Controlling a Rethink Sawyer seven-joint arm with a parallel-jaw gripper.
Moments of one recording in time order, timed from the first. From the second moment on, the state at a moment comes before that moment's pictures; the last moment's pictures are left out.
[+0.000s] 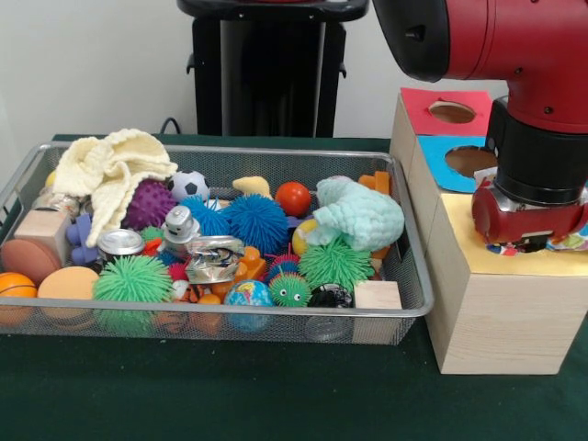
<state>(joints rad) 0.09 -0.35 -0.05 1.19 0.08 0.62 1.57</state>
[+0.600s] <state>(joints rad) 0.10 -0.36 -0.06 1.22 0.09 0.59 1.57</state>
